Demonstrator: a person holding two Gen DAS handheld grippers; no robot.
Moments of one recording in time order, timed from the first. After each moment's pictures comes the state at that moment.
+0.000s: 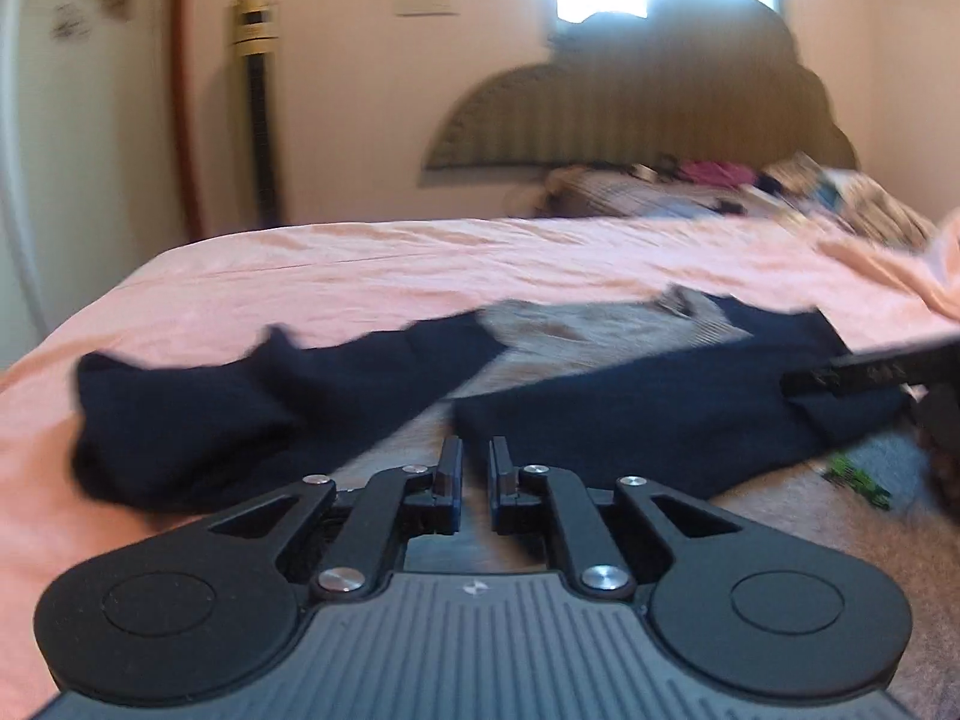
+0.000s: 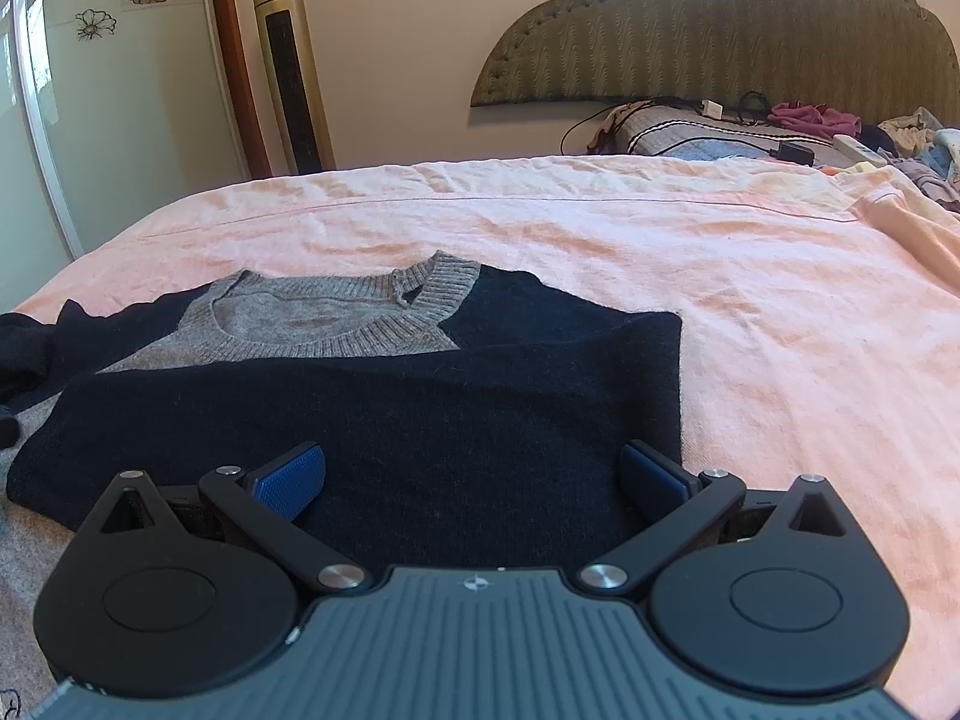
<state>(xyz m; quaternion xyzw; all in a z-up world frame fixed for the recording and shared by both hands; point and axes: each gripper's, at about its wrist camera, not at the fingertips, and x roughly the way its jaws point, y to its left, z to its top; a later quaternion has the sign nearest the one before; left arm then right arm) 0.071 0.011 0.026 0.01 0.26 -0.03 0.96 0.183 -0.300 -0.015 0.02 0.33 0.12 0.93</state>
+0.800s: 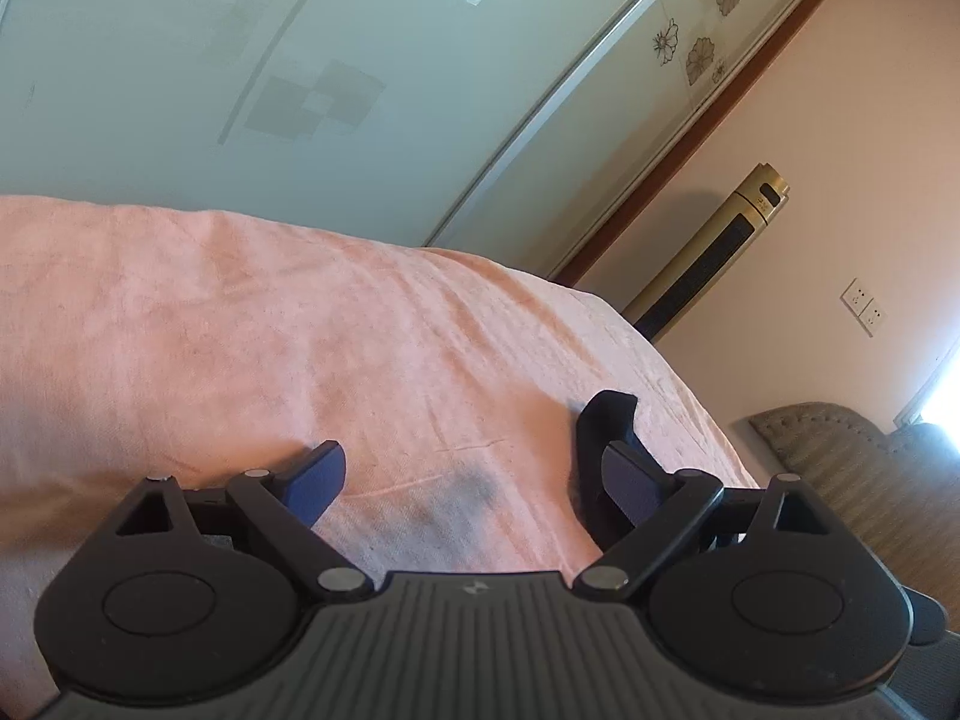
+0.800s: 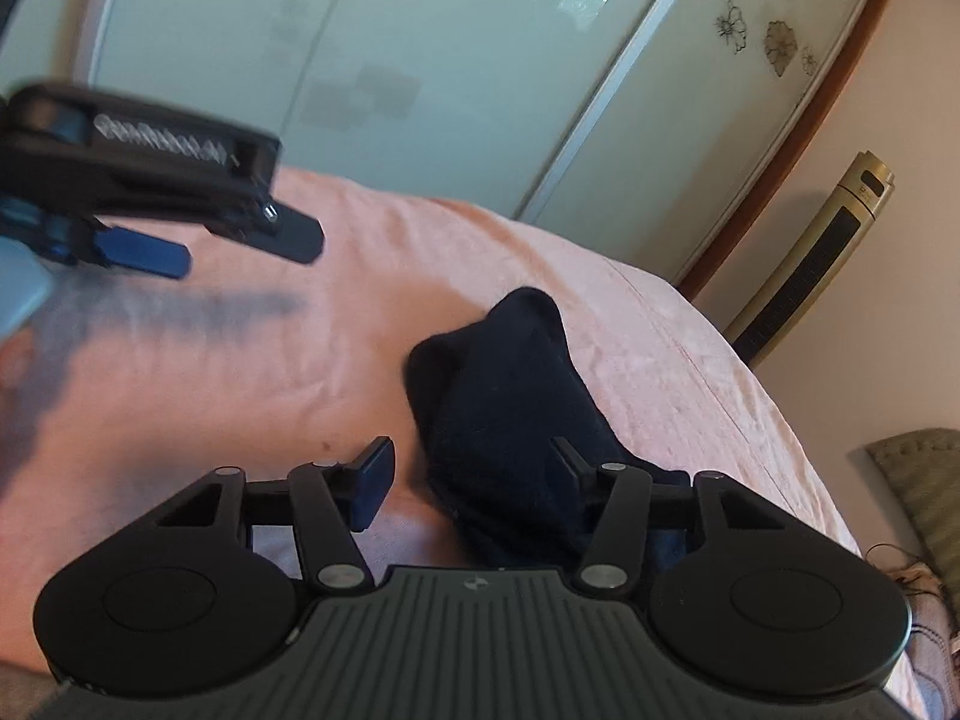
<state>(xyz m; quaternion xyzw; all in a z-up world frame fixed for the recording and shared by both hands) -0.016 0.207 -0.001 -0.38 0.13 0.26 0.88 0.123 0.071 0.004 -0.36 0.18 0.44 0.80</state>
